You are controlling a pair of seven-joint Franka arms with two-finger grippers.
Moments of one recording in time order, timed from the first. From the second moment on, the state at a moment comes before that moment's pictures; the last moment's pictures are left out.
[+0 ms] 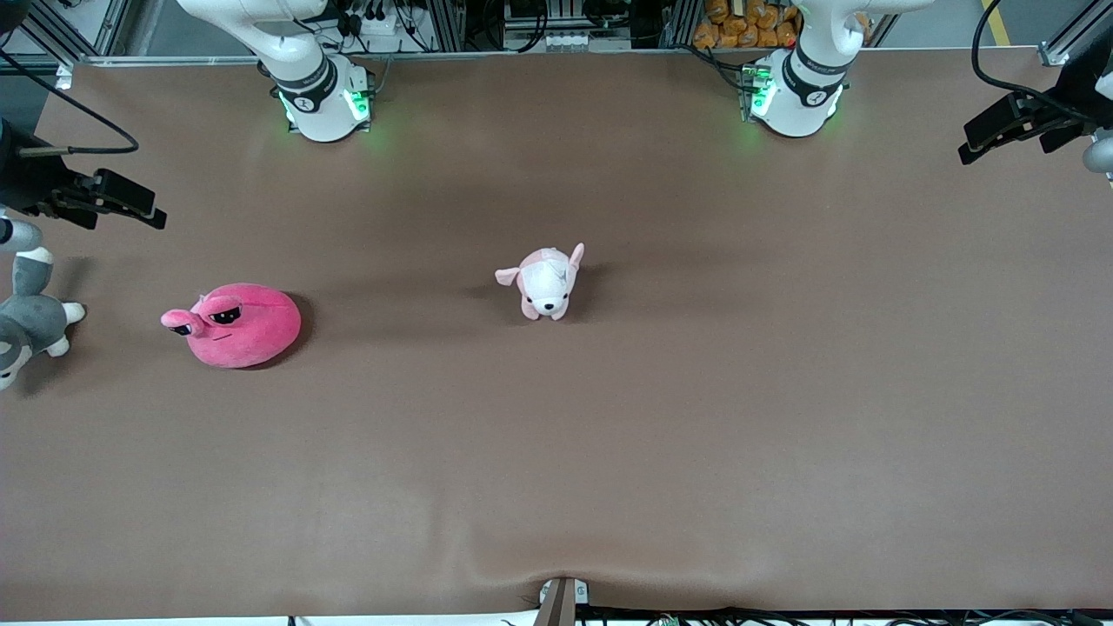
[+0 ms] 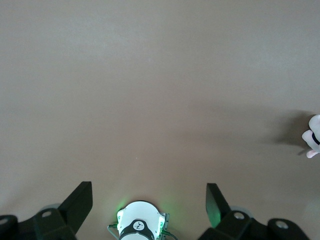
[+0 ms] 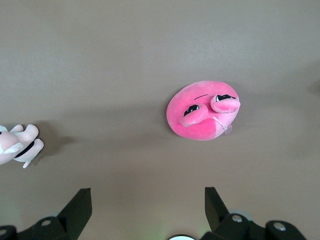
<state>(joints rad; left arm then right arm) -0.05 -0.10 -0.02 -1.53 0.03 1.35 -0.20 0.01 -0.02 -0.03 -1.58 0.09 1.47 0.03</state>
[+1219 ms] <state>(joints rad) -0.05 -0.10 -0.02 -1.53 0.03 1.35 -0.20 0.01 -0.05 -0.05 -1.59 0.06 1.46 -0.07</state>
